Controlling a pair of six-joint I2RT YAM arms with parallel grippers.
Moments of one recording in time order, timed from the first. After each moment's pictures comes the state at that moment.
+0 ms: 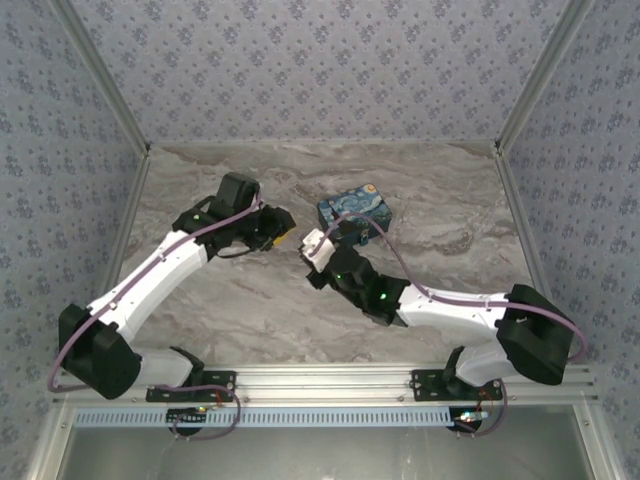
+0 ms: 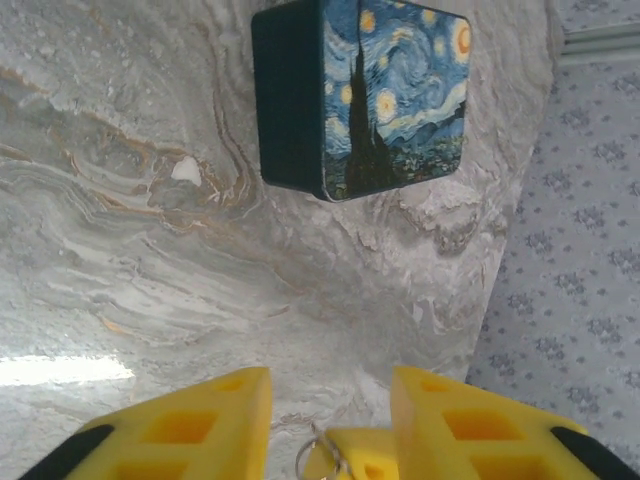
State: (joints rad) left arm -0.53 1.31 1.17 -0.65 0.31 -1.09; right arm 1.04 1.36 0.71 0.35 0.31 -0.07
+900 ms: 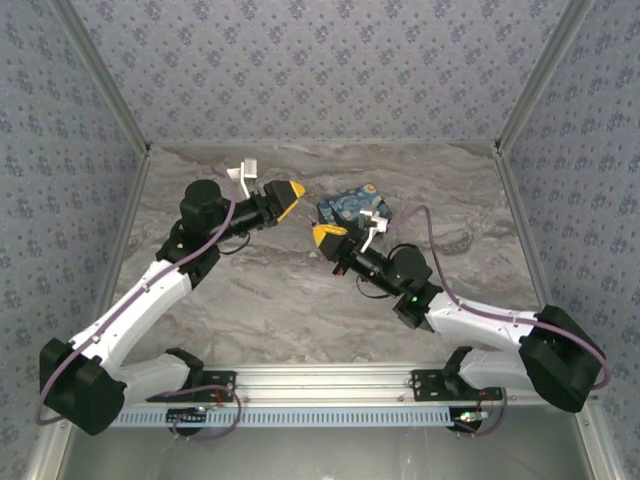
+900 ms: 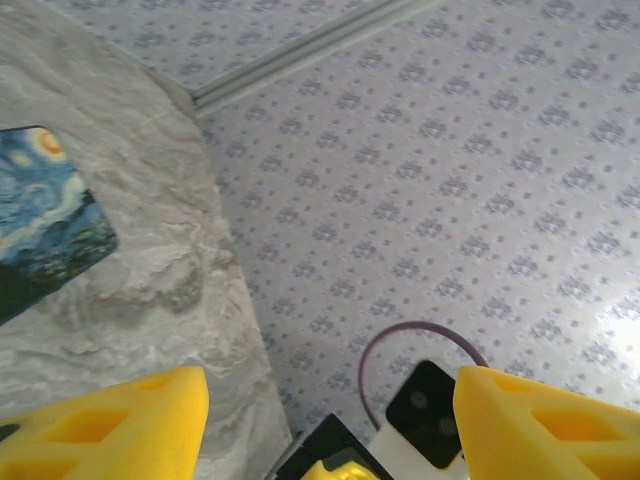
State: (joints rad) left arm -0.52 1.13 0.93 0.15 0.56 -1.13; right arm 0.86 1.20 0.53 0.93 -0.13 0.69
